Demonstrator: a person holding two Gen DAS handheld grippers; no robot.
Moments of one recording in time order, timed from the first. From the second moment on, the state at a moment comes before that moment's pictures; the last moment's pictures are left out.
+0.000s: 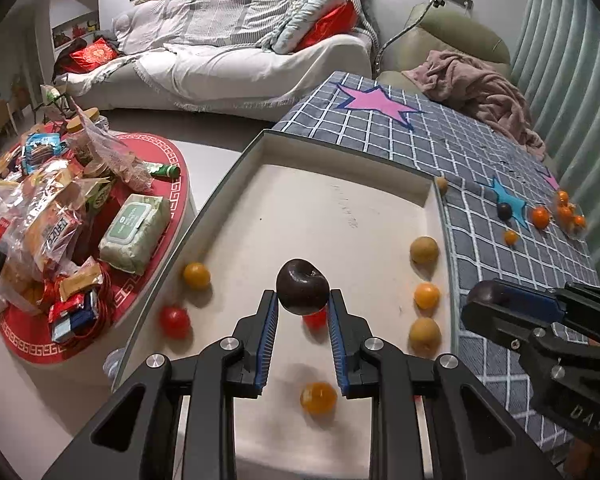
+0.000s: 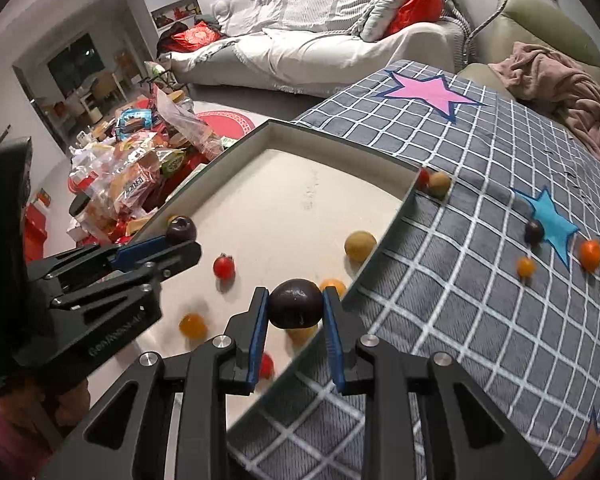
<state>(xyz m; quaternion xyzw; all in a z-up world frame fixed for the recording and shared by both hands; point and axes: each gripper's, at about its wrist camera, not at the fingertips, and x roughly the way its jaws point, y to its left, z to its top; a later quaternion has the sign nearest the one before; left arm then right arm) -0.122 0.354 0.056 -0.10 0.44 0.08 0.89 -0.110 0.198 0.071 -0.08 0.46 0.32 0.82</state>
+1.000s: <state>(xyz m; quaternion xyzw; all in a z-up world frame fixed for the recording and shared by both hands) -0.047 0.365 0.016 -0.04 0.49 0.12 0.86 -0.065 0.253 0.018 -0.16 0.49 0.33 0.79</state>
